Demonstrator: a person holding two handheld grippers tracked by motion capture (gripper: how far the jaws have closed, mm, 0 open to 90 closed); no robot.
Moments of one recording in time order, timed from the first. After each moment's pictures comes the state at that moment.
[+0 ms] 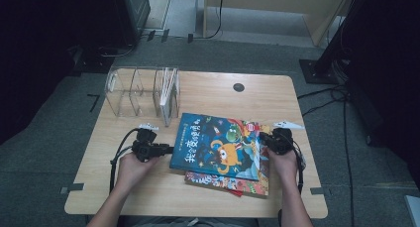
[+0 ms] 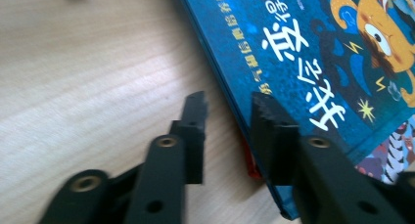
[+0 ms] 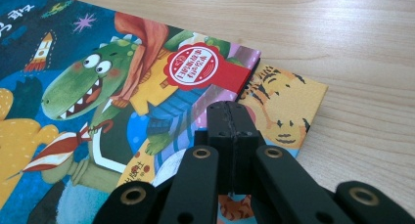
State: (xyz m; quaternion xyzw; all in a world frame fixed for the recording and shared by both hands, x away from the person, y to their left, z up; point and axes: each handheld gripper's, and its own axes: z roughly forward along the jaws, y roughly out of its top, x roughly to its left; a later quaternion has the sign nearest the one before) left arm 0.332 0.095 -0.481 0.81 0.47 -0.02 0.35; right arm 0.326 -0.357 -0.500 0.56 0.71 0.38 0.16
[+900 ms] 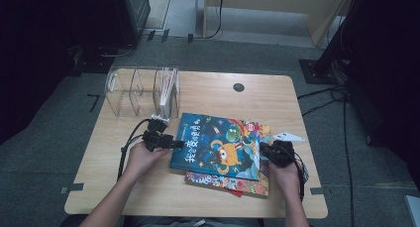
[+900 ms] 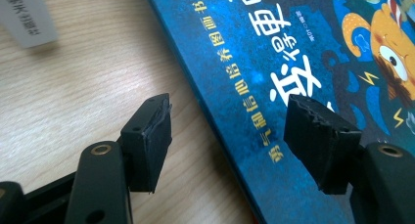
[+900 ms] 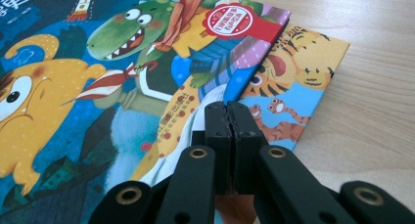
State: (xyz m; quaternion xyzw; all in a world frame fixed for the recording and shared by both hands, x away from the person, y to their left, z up) left arm 0.369 0.068 -0.487 0.83 0.45 -0.05 0.33; right arm 0.285 -0.350 -0.499 0.54 0.73 0.38 0.17
